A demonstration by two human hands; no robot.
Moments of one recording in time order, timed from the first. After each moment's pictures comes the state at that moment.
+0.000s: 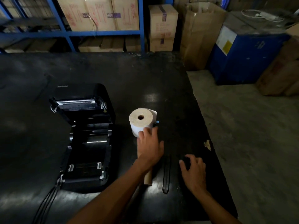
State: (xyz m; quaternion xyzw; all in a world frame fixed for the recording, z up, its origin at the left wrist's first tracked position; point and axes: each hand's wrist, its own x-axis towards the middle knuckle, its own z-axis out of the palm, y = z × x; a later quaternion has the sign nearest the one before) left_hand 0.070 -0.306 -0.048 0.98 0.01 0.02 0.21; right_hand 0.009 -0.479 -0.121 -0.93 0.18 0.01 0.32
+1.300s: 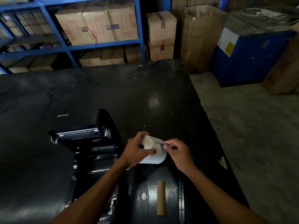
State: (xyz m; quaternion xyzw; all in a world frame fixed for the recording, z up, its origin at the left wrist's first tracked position) left_hand 0.141 -0.213 -0.020 0.85 0.04 -0.14 0.51; right_hand 0.138 -0.405 -0.071 -0.85 0.00 0.00 0.53
